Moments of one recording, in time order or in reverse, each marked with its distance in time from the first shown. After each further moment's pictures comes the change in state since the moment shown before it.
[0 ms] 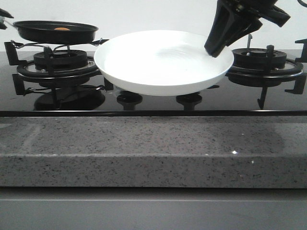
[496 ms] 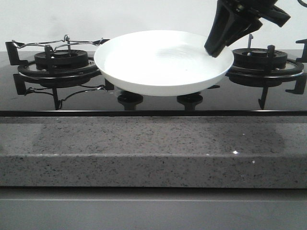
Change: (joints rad) left arm -0.066 -0.130 0.000 -0.113 0.061 0.081; right arm 0.000 0.000 0.000 0.000 0.000 0.000
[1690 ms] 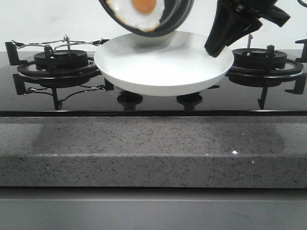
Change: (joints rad) left arm -0.751 -0.406 0.007 1.077 -0.457 -0.017; right arm 0.000 0.000 0.000 0.000 0.000 0.000
